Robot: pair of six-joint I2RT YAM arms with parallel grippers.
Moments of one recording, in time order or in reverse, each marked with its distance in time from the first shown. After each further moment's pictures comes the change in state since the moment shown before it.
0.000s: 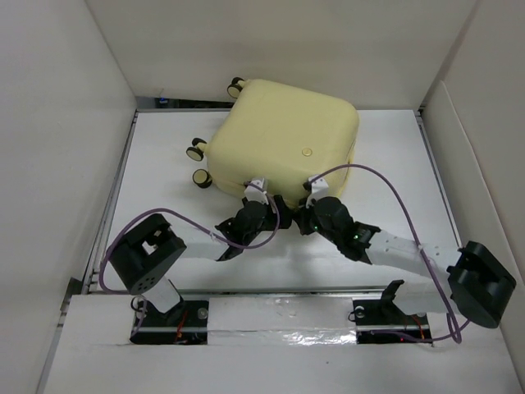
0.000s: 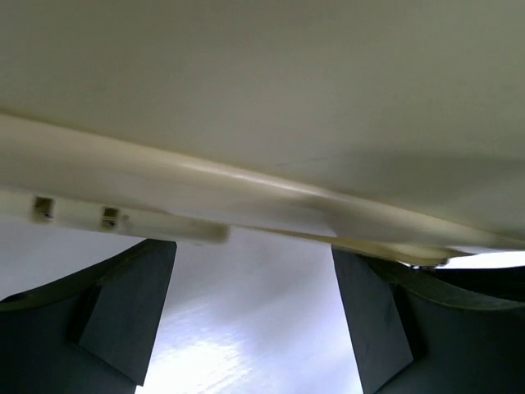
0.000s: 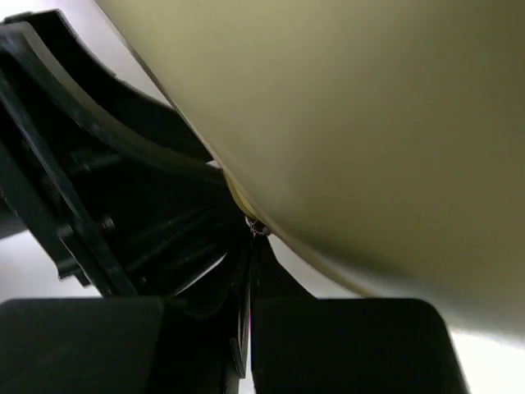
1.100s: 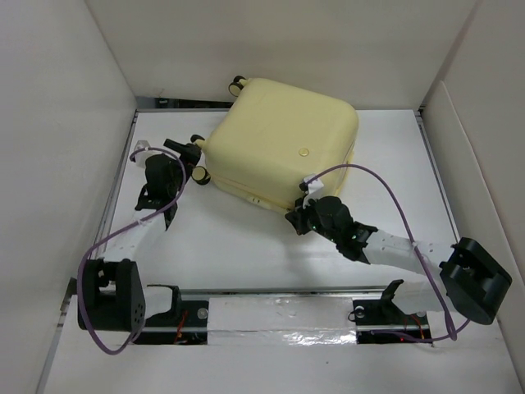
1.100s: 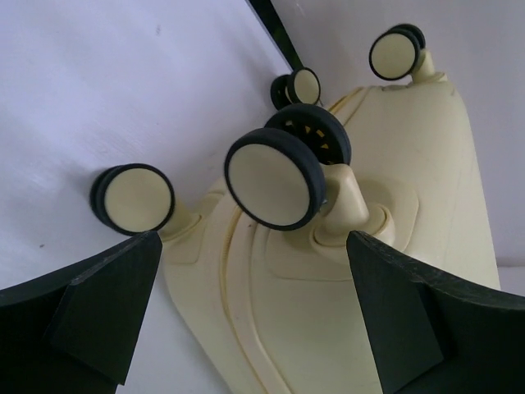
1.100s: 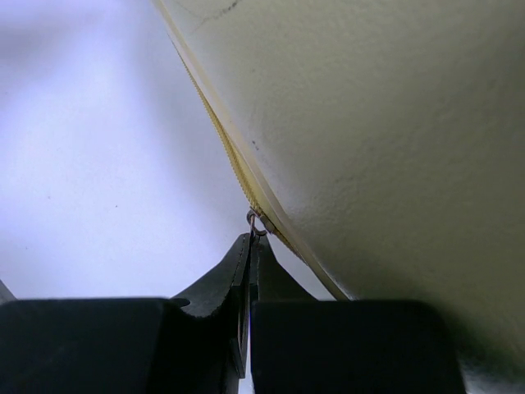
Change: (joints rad) left arm 0.834 -0.391 0.088 -0.410 0.163 -0.257; right arm -0.010 0.080 0.014 0.133 -0.099 -0.047
